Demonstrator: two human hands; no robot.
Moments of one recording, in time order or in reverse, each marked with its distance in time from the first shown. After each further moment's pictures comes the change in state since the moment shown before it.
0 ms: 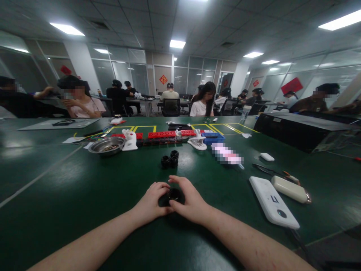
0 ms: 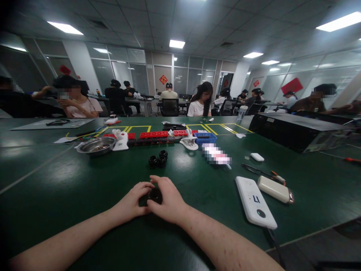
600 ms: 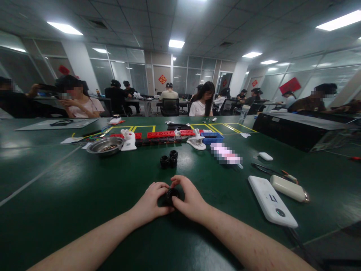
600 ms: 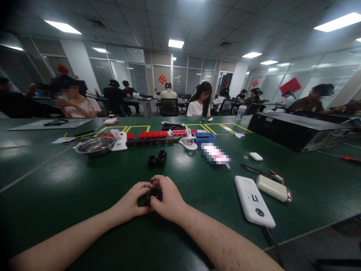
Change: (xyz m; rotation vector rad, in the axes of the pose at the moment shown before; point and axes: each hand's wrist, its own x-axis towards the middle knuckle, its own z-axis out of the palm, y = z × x) left_hand 0.000 0.002 -0.001 0.002 0.000 0.006; right_hand 0.001 0.001 0.001 -0.035 0.052 0.059
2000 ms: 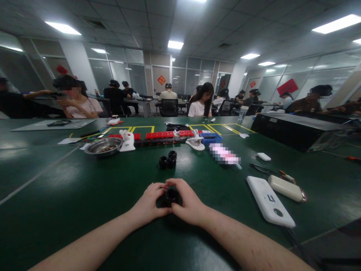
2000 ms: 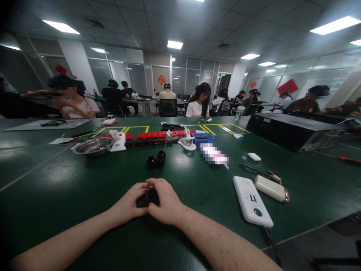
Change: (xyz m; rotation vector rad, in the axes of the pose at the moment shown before) left_hand 0.001 -0.006 0.003 0.008 0.004 0.007; right_hand -0.001 -0.003 -0.002 0.029 -0.079 -0.097
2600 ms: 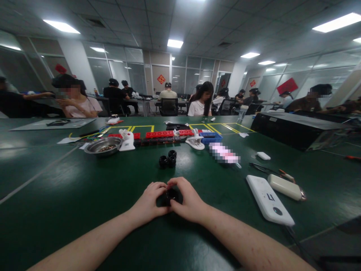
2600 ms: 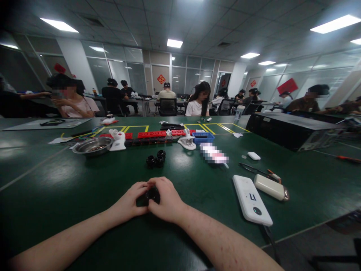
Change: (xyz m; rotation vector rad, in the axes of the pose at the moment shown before) left_hand 0.000 0.004 -0.002 -0.008 -0.002 -0.008; right_hand 0.001 -0.001 -0.001 -0.041 0.031 0.029
